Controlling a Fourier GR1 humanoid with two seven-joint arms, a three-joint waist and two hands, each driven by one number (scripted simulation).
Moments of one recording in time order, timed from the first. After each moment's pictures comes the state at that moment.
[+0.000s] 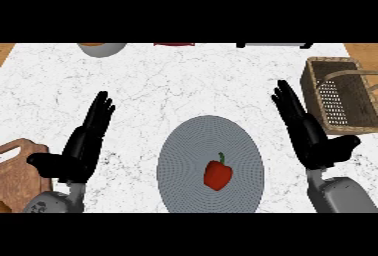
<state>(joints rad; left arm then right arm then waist) -0.12 0.37 -0.33 -1.58 0.35 0.33 -0.08 -0.21 -0.36 0.29 -1.54 -0.32 -0.20 -0.05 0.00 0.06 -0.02</state>
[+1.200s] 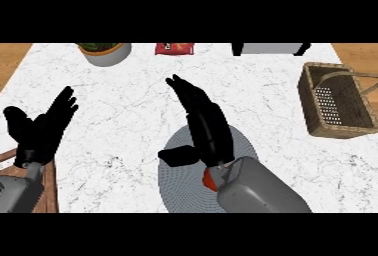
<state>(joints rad) -0.19 0.54 -0.19 -1.39 0.40 0.23 0.15 -0.59 -0.07 0.65 -1.47 0.56 -0.42 0.51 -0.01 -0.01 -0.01</state>
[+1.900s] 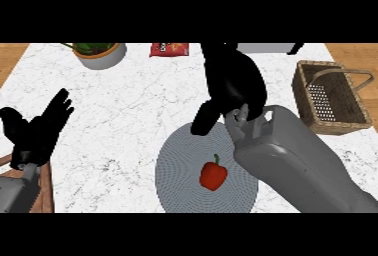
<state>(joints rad) -0.18 0.54 -0.16 -1.36 0.40 0.21 0.14 -0.93 -0.19 0.48 -1.53 0.50 0.20 1.11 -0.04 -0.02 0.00</state>
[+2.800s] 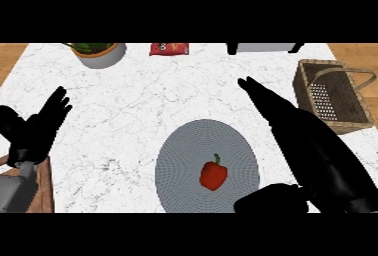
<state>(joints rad) -0.19 0.54 -0.13 -1.35 0.39 0.18 0.13 -0.58 -0.34 0.42 -2.13 0.28 0.28 1.20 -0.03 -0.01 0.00</state>
